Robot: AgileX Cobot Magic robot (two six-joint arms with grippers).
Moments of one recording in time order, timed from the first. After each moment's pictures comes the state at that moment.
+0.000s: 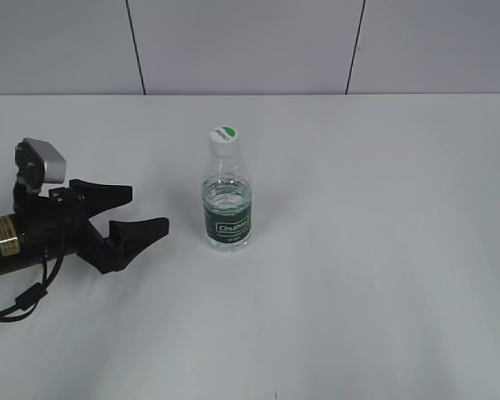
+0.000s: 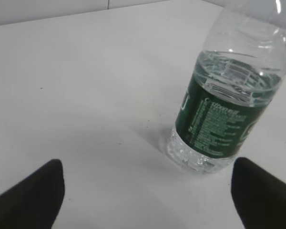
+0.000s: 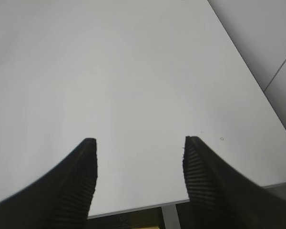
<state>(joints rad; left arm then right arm) -0.05 2.09 -0.57 0.94 -1.20 -0.30 -0.08 -0.01 -0.51 -0.01 1.09 -0.12</state>
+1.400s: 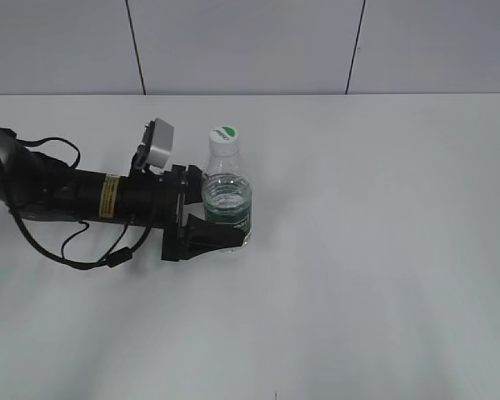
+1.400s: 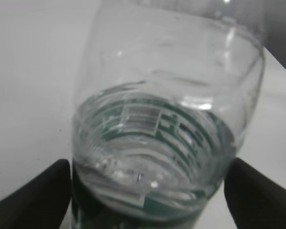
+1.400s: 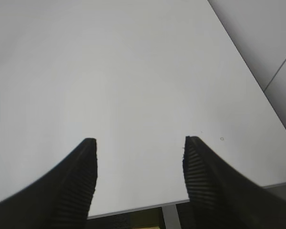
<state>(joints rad) -0.21 2.33 -1.14 1.48 -1.21 -0.66 -0.08 -0.01 -0.51 -0.01 1.09 -0.12</state>
